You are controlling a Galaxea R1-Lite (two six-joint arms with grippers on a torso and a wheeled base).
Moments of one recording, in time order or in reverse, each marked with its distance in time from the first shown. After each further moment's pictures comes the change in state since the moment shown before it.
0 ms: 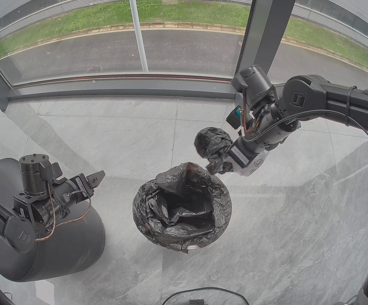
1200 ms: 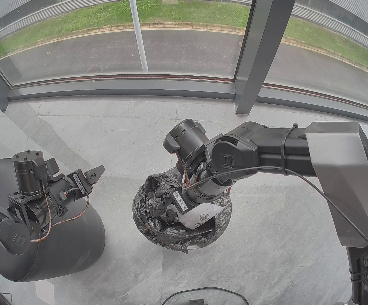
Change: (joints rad) left arm -0.022 -0.061 0.008 0.003 0.000 0.001; right arm 0.222 0.193 0.000 -0.067 0.057 0.448
